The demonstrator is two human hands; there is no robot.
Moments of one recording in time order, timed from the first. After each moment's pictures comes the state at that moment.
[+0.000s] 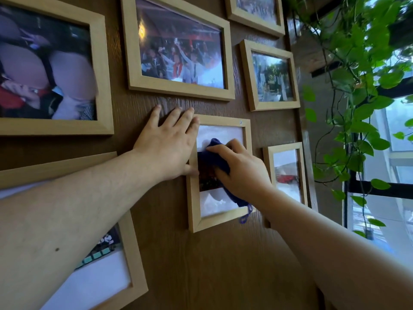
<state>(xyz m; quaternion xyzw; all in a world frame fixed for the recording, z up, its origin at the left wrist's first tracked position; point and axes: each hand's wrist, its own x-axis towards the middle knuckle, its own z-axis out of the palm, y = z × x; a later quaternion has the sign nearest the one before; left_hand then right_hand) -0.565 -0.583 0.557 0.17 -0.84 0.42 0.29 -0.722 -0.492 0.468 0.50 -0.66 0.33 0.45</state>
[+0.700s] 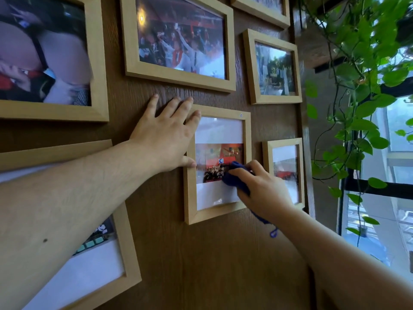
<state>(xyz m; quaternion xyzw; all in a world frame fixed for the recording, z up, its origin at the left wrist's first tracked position) -0.565 -0.585 0.553 0.17 -0.84 0.42 0.29 -0.744 -0.459 0.412 0.49 -0.72 0.27 0.42</state>
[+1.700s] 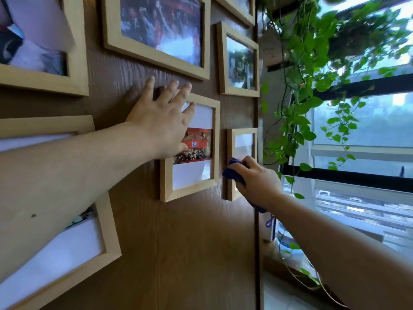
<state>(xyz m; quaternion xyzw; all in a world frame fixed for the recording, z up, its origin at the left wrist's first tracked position) -0.567 -0.568 0.545 0.07 -0.85 0.41 0.32 -0.750 -0.397 0.392 0.37 -0.83 0.12 0.39</state>
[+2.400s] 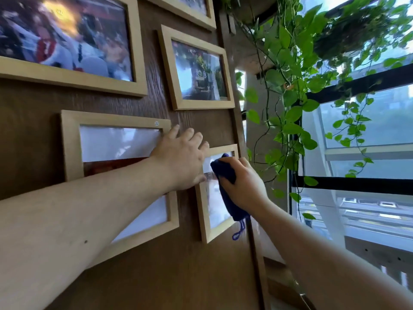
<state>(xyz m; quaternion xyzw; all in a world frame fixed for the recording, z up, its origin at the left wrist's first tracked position) -0.742 -0.504 0.523 0.00 -0.85 0.45 0.27 -0.878 -0.393 0.411 0.36 -0.73 0.45 0.37</state>
